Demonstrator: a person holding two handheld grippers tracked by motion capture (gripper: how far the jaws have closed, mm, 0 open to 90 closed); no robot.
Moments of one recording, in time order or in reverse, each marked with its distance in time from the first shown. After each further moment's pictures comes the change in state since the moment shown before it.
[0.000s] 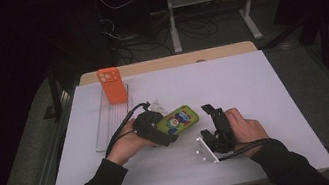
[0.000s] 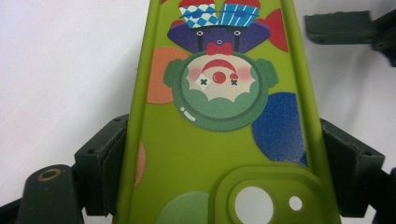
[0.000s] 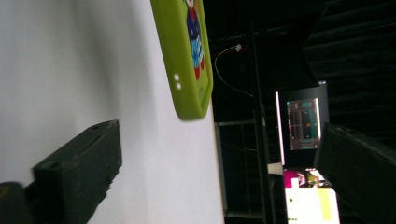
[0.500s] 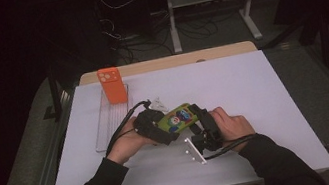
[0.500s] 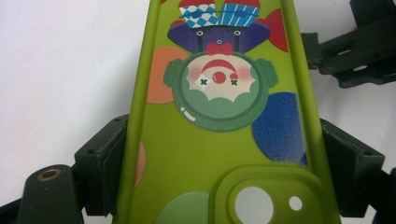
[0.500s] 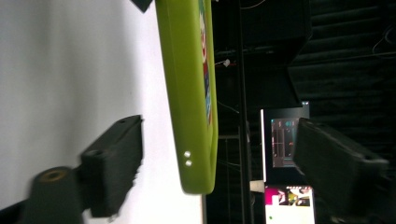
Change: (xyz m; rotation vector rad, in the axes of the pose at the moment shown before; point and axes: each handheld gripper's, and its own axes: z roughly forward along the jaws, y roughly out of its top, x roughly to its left) left arm -0.002 0.004 -0.003 -0.011 0.006 0.007; right arm 0.003 0.021 0.020 -0.044 -0.030 -0.059
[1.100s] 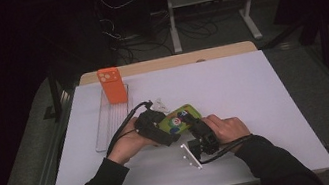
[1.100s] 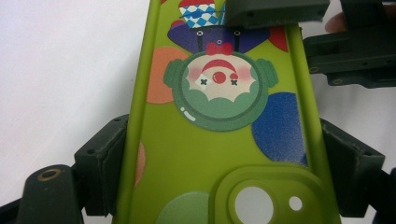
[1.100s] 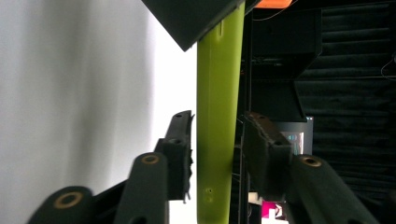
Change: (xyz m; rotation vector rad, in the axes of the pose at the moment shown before) left arm -0.003 0.000 0.003 0.003 -0.004 0.014; right arm 0.009 0.008 0.001 -0.025 0.030 -0.076
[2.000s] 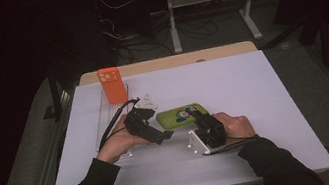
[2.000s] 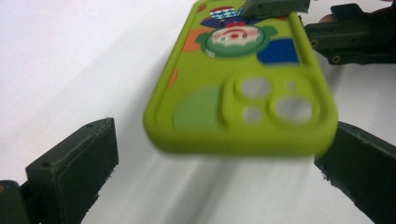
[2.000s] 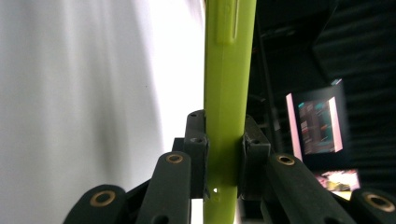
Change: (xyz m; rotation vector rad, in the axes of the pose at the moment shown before) left arm 0.017 -0.011 -0.023 -0.115 -0.006 -0.036; right arm -0.012 -0.024 0.001 0.062 0.063 0.272
